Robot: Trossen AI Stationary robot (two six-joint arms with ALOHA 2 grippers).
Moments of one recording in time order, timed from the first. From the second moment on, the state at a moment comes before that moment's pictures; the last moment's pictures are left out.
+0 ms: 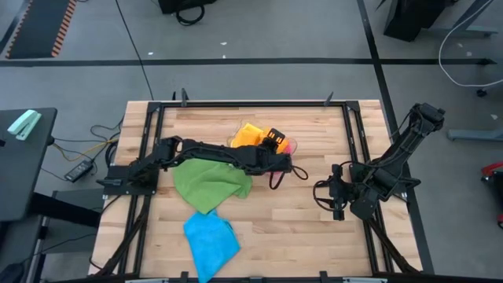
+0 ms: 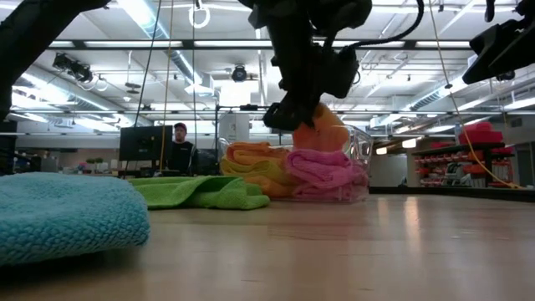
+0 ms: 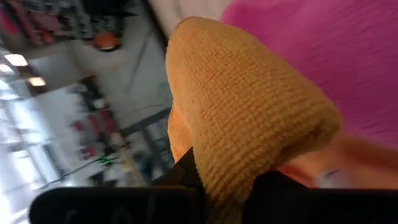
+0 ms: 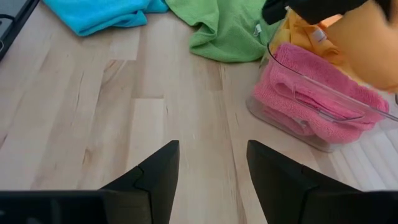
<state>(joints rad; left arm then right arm) -0.04 2.24 1.92 -0.73 -0.92 0.83 0.84 0.94 0.58 -0.57 0.75 0.61</state>
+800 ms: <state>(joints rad) -0.08 2.29 1.87 -0.52 -1.01 1.23 0.84 0.94 0.51 -0.52 0.75 0.63</state>
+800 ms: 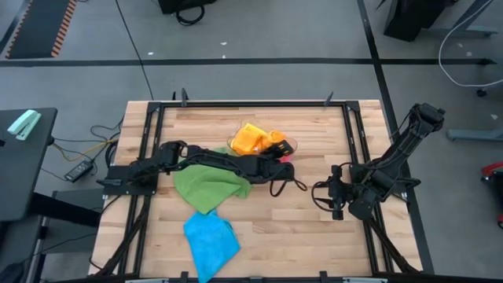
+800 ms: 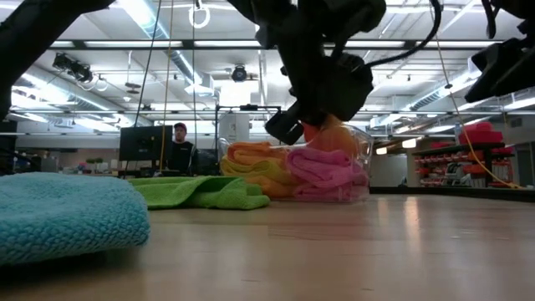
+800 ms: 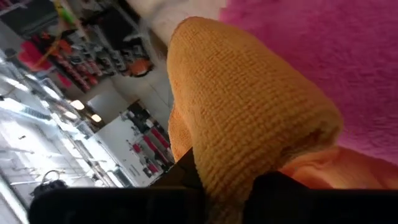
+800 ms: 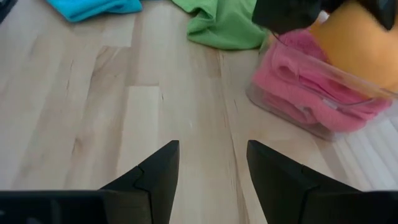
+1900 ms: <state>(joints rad) -0.08 2.26 1.86 -0.70 -0.88 0.95 0.84 0.94 0.51 -0.49 0.75 0.63</state>
